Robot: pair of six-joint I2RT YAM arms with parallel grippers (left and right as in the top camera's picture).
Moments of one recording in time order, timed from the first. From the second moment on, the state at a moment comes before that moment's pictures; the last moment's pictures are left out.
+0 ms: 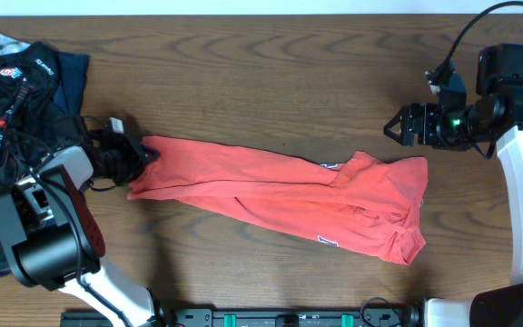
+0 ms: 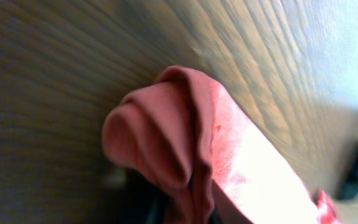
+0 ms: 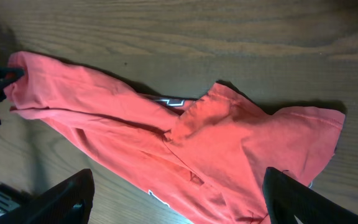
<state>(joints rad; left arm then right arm) 0.41 1.93 0.99 -0.40 0.72 -0.26 -0.10 1.53 1.49 -1.22 -0.46 -0.02</state>
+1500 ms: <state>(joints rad) -0.05 1.39 0.95 -0.68 0.42 -0.39 -0.10 1.53 1.49 -1.27 -0.46 -0.05</state>
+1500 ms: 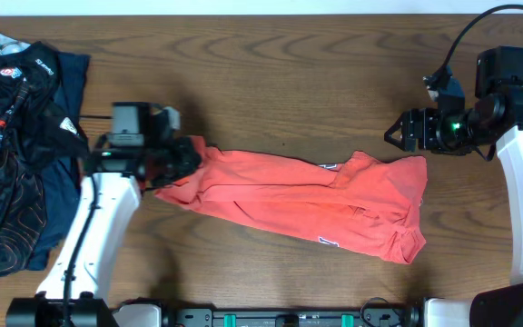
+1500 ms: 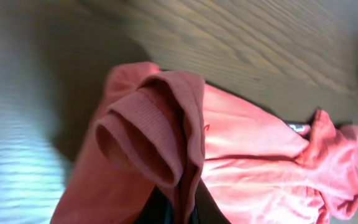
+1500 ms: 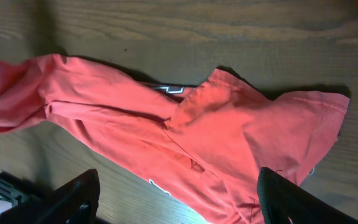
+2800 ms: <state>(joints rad) -0.60 1.62 0.95 -0.28 0.34 -0.70 -0.10 1.53 1.49 -1.28 -0.46 -0.06</state>
